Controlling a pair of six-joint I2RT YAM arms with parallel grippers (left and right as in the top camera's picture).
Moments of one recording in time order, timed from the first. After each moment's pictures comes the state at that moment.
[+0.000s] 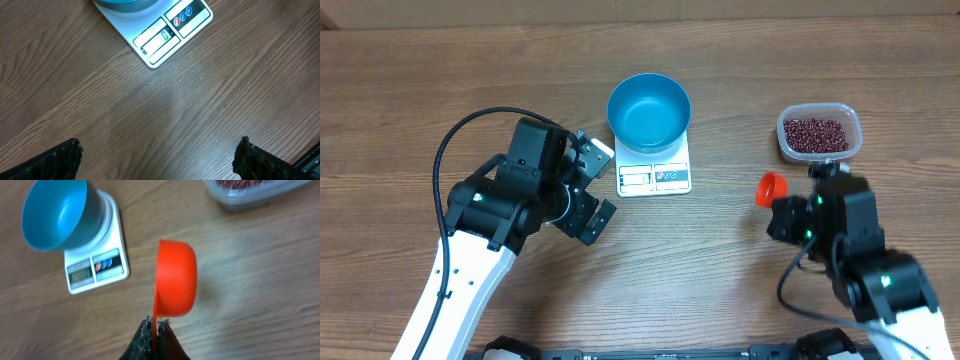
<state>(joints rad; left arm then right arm) -0.35 1.24 1.24 -1.11 0.15 0.27 0.24 0.88 0.87 -0.86 -0.02 0.53</state>
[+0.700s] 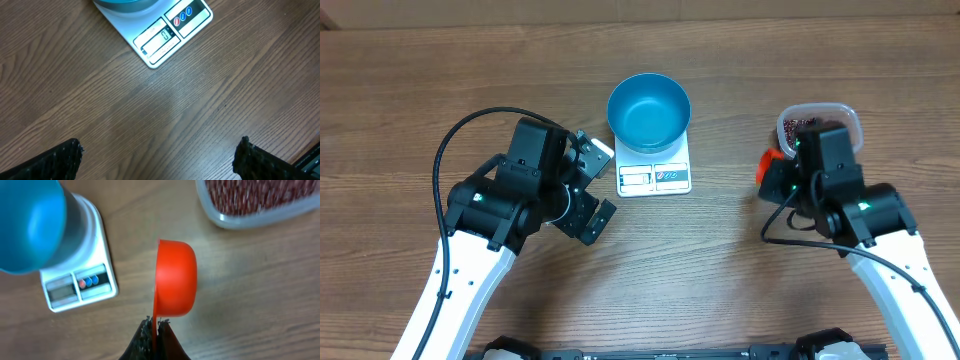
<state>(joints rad) -0.35 1.24 1.24 -1.11 0.15 0.27 0.24 1.18 1.09 -0.90 0.04 0.51</state>
